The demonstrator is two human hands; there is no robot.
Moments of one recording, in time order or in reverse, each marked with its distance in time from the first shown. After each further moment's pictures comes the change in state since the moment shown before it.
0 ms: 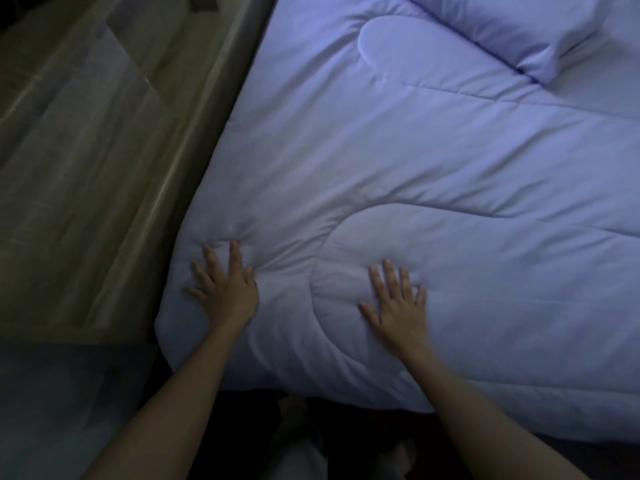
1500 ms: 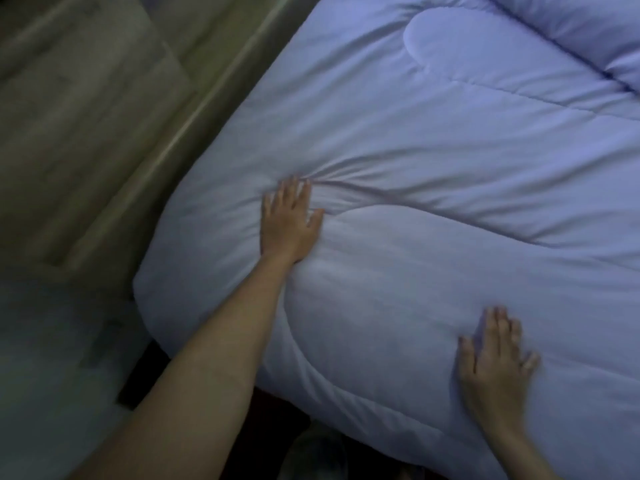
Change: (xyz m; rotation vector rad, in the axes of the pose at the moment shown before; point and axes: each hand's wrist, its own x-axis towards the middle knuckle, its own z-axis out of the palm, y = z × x) left_hand 0.042 0.127 0.039 0.149 0.236 0.335; right_hand -0.017 0.151 0.005 0.207 0.099 0.177
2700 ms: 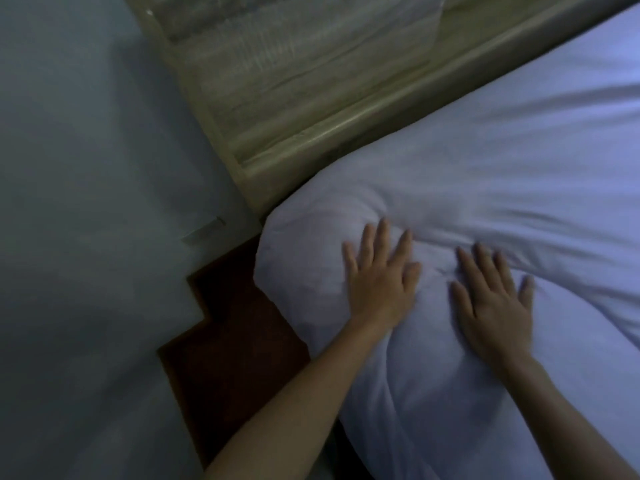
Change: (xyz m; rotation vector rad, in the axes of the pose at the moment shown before) left_hand -0.111 -0.012 -0.008 -0.257 0.147 -0.496; right_hand 0.105 -0.198 0.031 -0.157 -0.056 -0.808
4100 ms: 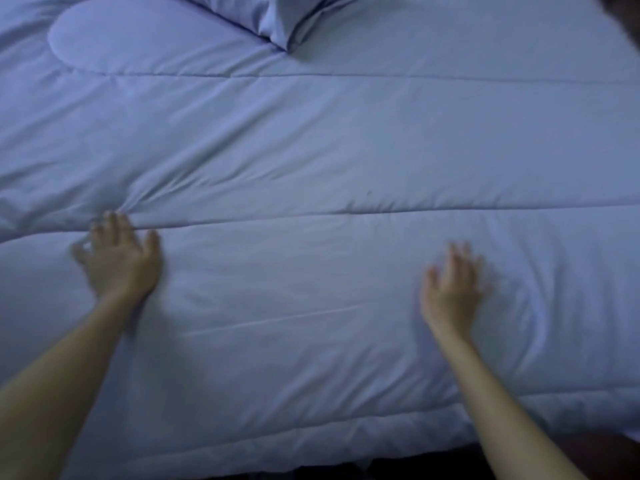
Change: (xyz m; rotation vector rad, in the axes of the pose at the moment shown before) left_hand -0.106 0.290 0.162 0.387 -0.179 0.366; right_hand -0.472 0.421 -0.062 0.165 0.413 1.285
